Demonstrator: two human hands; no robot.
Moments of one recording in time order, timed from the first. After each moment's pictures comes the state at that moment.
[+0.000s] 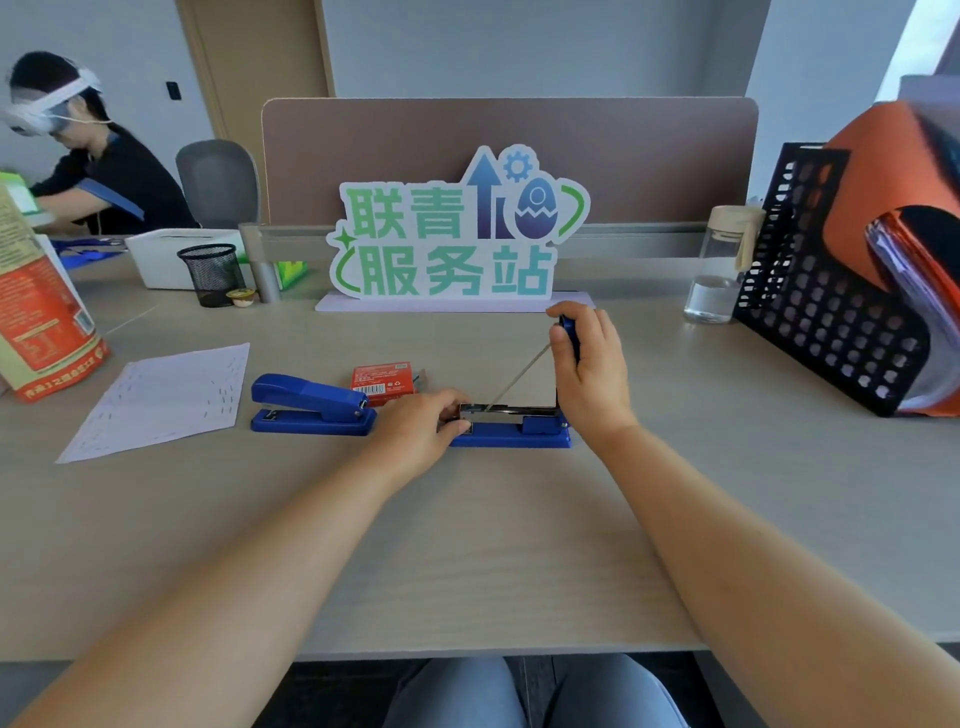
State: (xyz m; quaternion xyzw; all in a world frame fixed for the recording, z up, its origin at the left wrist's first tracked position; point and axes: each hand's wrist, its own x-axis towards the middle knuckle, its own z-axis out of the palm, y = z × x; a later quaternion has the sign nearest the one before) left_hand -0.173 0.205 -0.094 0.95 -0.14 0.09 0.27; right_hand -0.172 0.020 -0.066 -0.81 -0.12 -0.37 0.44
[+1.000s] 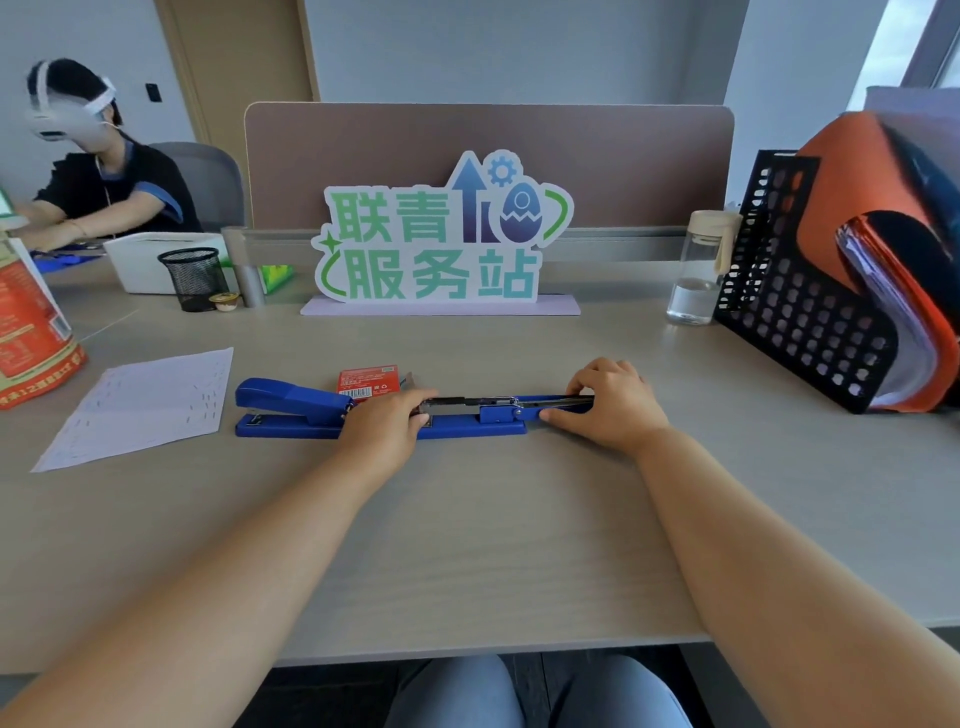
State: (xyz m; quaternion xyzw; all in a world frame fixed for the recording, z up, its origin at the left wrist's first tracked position) left_hand -0.168 0.216 -0.095 0.96 -0.11 0.13 0.23; right_hand -0.159 -0.039 -0.091 -0.97 -0.04 -0.16 0.18
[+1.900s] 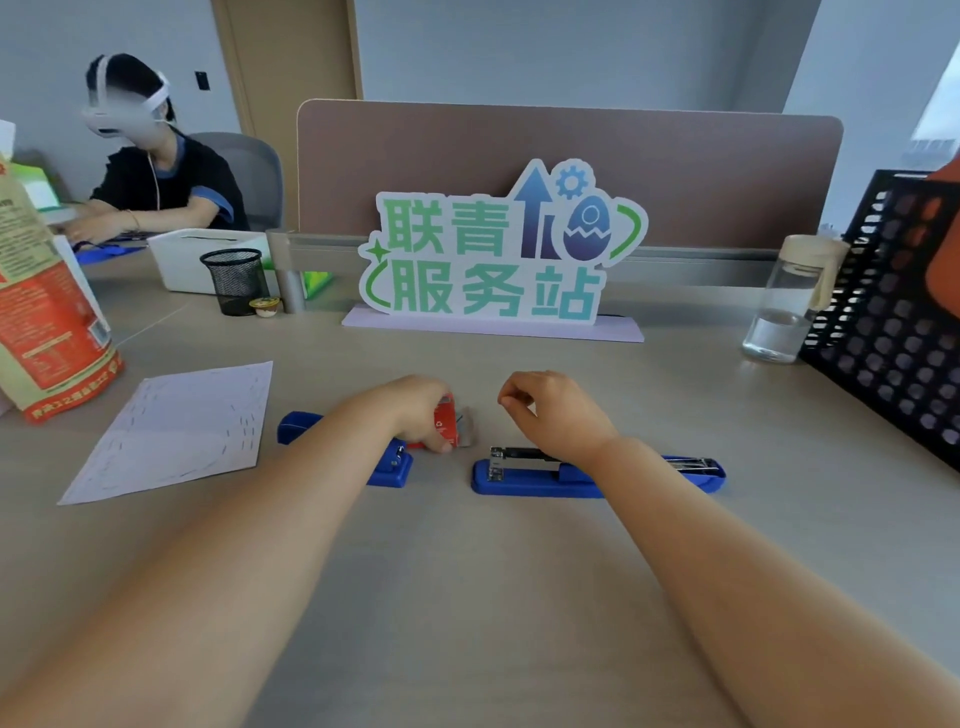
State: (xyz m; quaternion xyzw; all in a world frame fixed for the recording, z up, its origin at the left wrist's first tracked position) left_hand -0.077 0.255 -0.053 0.99 -0.10 -0.10 0.08; right_hand -0.101 0.072 -0.067 -0.93 -0.22 -0.14 0.25
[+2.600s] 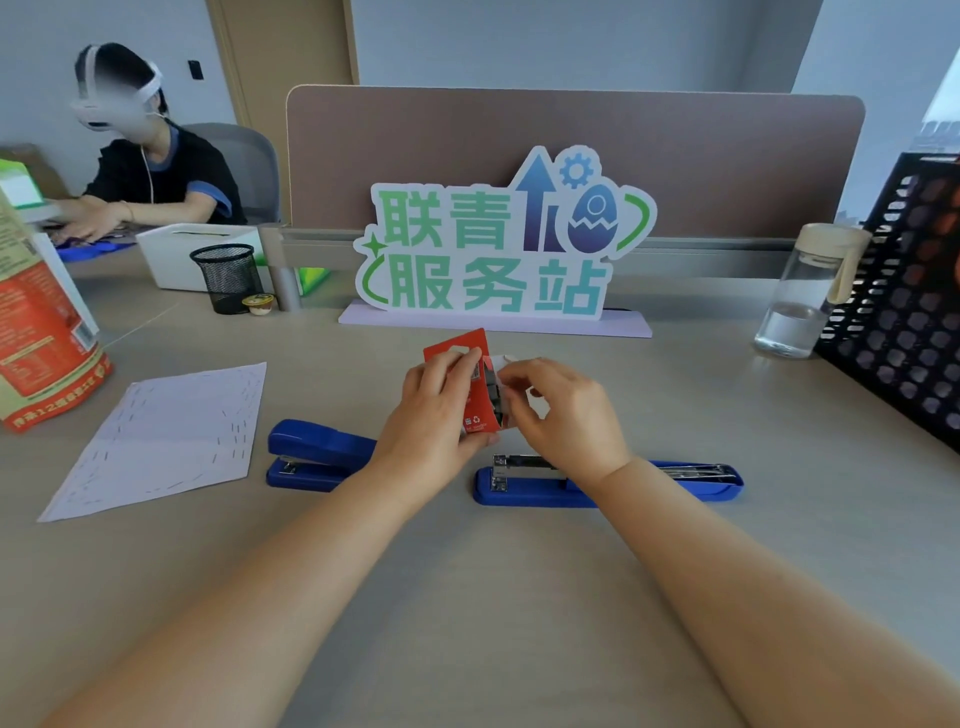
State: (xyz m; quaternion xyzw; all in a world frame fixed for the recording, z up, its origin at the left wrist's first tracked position) left_hand -0.124 0.232 -0.069 0.94 -0.17 0.21 0.22; right_hand -0.110 0.079 -0.070 -0.84 -0.29 -0.36 0.29
